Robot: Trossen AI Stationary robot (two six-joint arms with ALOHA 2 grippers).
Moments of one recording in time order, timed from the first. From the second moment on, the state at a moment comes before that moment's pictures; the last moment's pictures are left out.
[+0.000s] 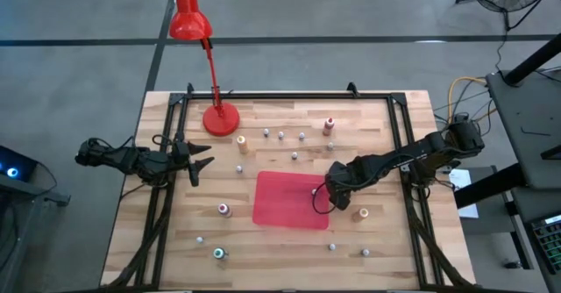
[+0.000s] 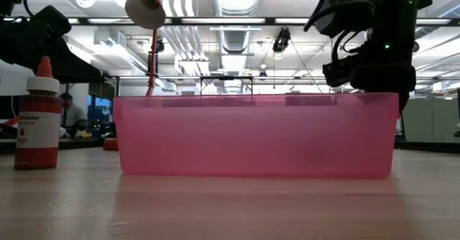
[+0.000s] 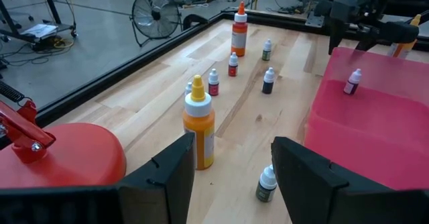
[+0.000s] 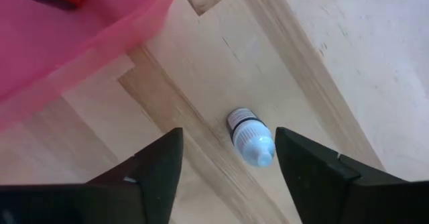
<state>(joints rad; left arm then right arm) -0.27 0.00 0.16 -0.53 -0.67 -0.27 0.19 1.55 0.84 -0.76 0.13 0.83</state>
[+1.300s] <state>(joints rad) -0.27 0.00 0.16 -0.53 -0.67 -0.27 0.19 1.52 0.99 -1.00 0.14 0.74</state>
